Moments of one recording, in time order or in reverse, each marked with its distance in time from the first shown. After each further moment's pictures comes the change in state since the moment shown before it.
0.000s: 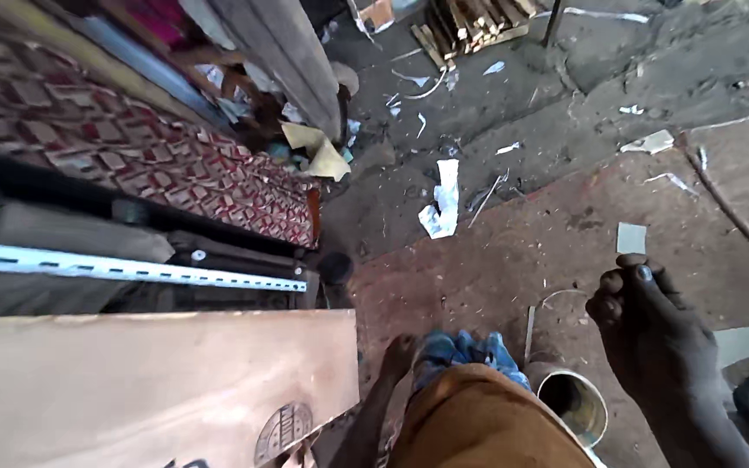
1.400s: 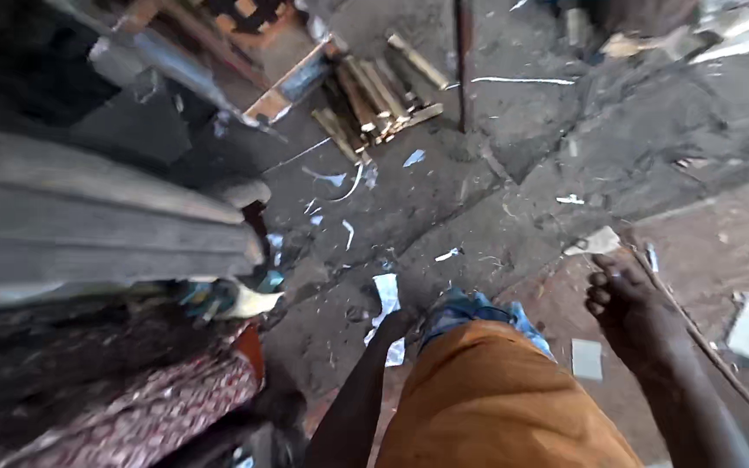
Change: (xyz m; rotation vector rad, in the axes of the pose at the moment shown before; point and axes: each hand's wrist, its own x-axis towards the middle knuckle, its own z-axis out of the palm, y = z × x) left_hand 0.635 0.750 -0.132 0.299 -0.316 0.095; right_hand 0.887 -0.190 -0.196 -0.059 0.312 0.317
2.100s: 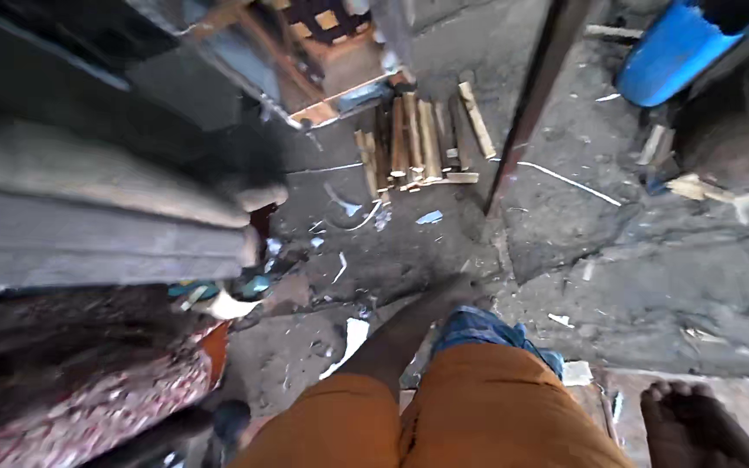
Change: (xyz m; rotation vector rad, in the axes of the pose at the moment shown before) left_hand 0.334 0.453 -0.240 0.001 -0.022 0.132; right_hand 0.350 -0.274 0.006 0.431 0.178 0.004
